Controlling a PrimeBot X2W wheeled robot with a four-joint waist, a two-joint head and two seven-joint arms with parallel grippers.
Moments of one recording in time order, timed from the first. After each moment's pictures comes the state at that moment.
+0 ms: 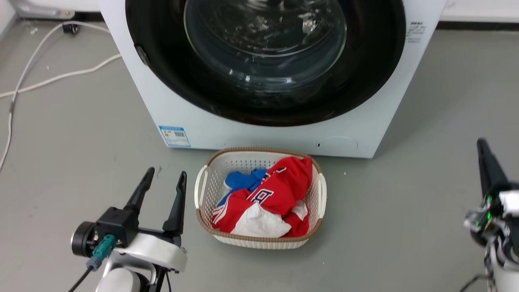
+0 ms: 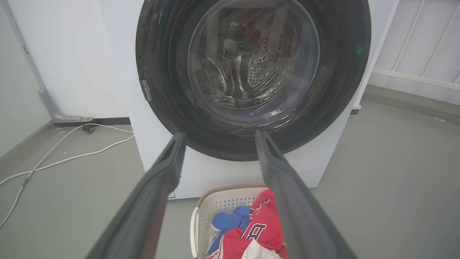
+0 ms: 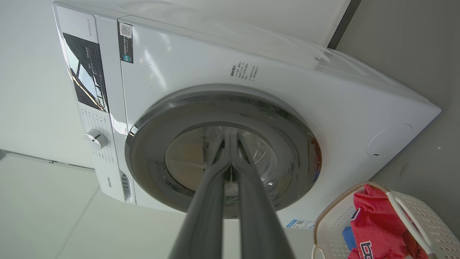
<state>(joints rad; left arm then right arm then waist) -0.13 0.16 -0.11 0.19 -0.20 -0.11 -0.26 -0.25 -0.08 -0.26 0.24 1.35 0.13 0.14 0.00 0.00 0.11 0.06</state>
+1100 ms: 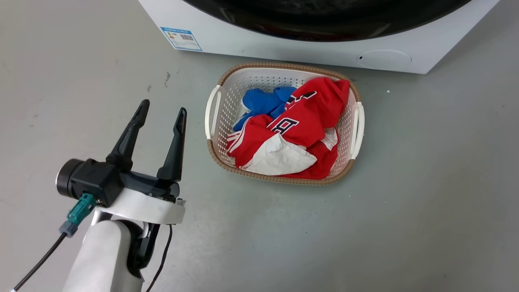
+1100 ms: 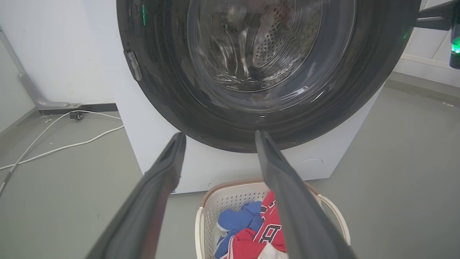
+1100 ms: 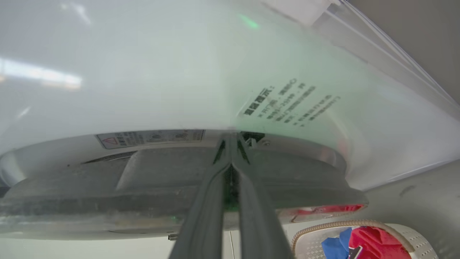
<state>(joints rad) -0.30 0.22 -0.15 0.04 -0.27 -0.13 -0.26 -1.40 -0.20 -0.54 1.09 0.72 0.13 0.42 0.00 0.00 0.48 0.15</state>
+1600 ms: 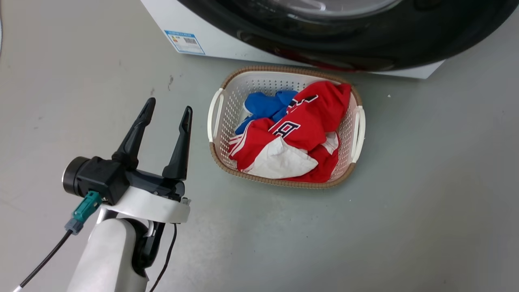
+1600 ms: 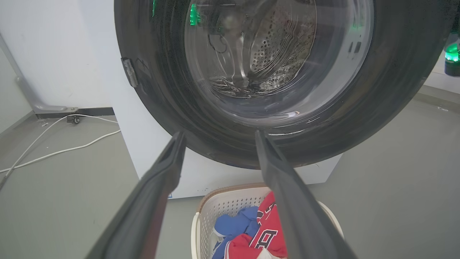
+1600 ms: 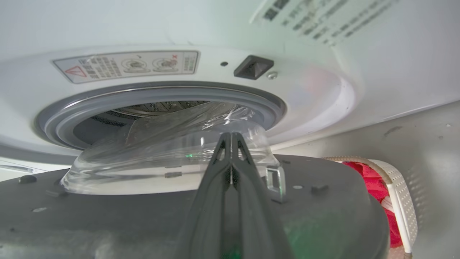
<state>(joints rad) -0.32 0.21 -0.17 0.05 -0.28 -0.13 -0.26 -1.48 -0.23 -0.58 1.23 0.60 0.13 0.69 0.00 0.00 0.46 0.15</state>
